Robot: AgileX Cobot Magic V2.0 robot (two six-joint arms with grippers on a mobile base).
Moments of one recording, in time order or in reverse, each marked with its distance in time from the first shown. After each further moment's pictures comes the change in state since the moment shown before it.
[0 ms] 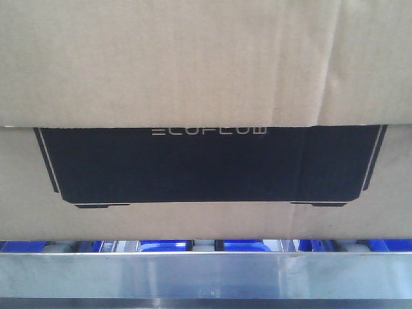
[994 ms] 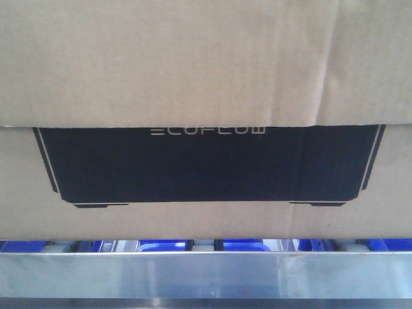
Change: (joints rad) left arm 0.000 0.000 0.000 0.004 0.000 0.002; right arm 0.000 0.249 -0.679 0.081 0.717 0.000
